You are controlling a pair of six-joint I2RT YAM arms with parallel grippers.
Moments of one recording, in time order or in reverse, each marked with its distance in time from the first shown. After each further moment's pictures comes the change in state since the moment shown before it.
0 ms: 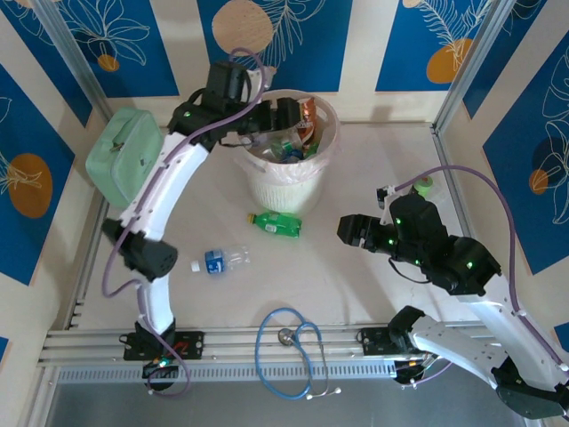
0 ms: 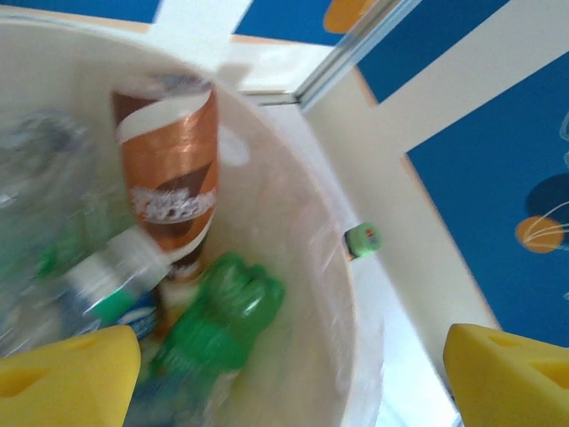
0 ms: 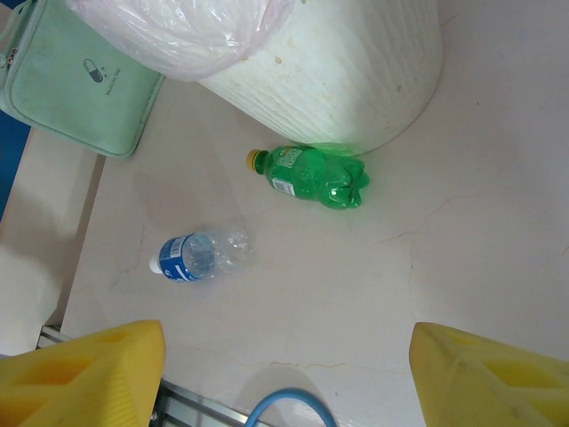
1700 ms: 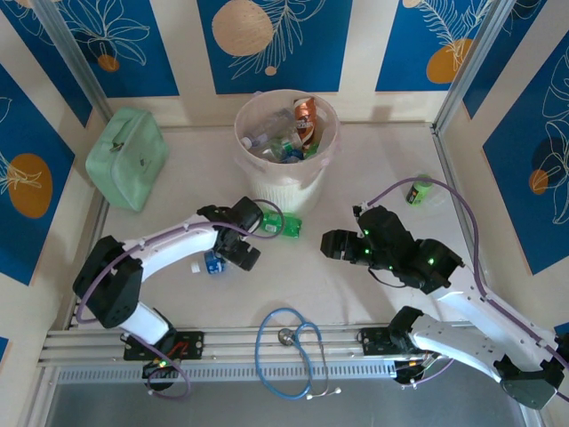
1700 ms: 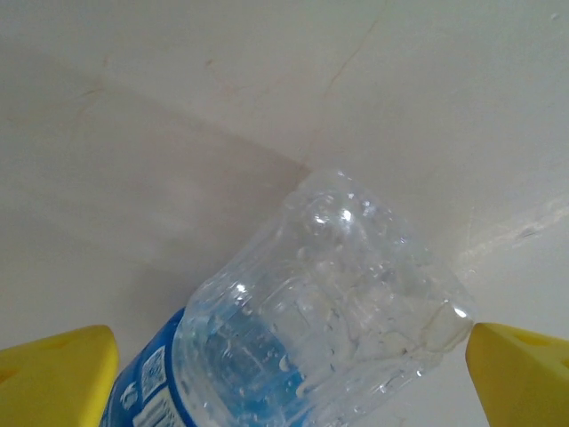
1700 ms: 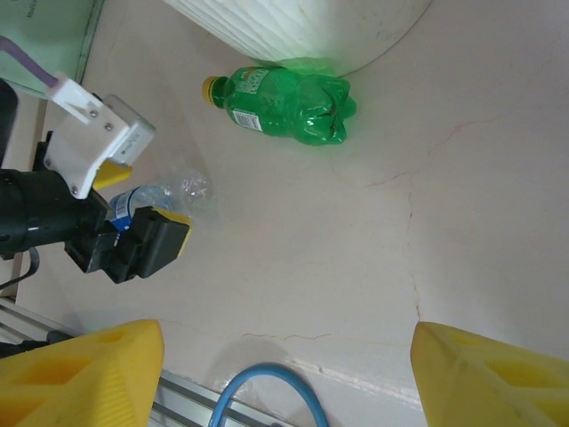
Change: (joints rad) left arm -0.198 -0.340 -1.267 0.051 -0.517 0.331; right arm 0.087 0.031 -0.230 0.132 0.003 0.080
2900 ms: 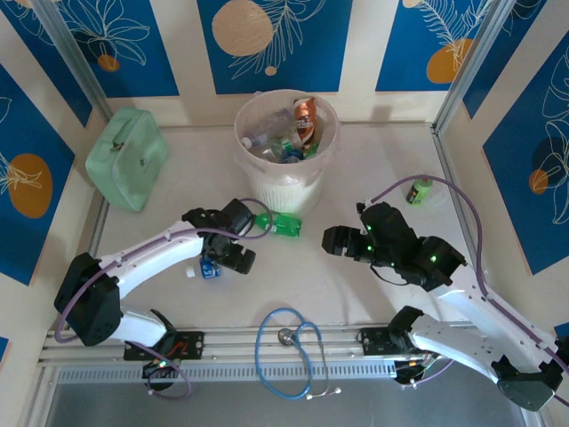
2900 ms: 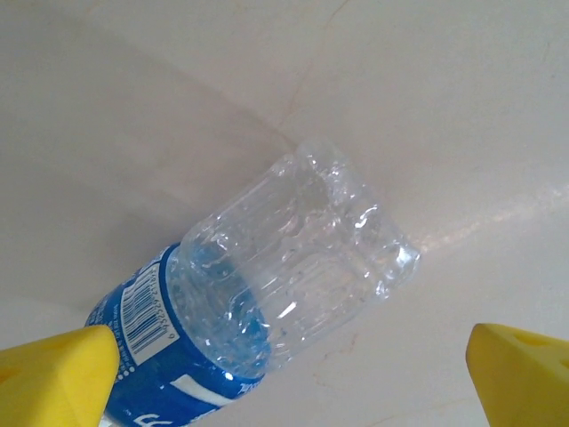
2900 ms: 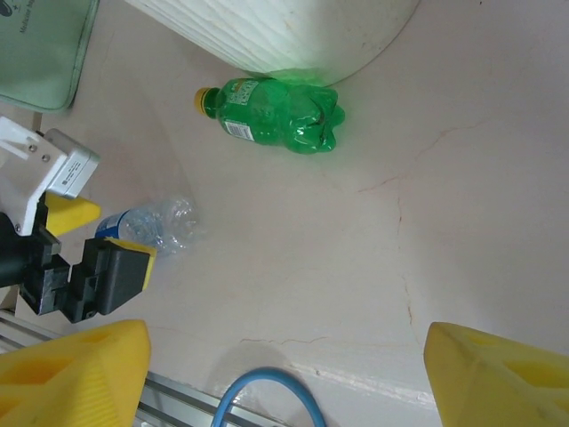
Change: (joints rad) left arm -0.008 -0.148 -0.026 -0.119 0.061 -0.165; right arm -0.038 0.014 0.031 -0.029 -0.009 -0.005
